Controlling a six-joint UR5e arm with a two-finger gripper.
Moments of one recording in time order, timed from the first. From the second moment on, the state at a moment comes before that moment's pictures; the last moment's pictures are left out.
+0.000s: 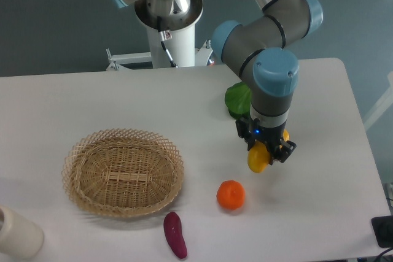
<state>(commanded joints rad) 2.55 -1.97 -1.60 -1.01 1.56 1.26</state>
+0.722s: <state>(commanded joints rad) 2.55 -1.96 -1.60 -1.02 1.55 1.24</state>
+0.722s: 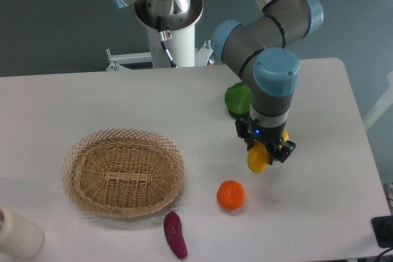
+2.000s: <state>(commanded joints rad) 2.11 -1.95 -1.68 -0.93 1.56 0.86</state>
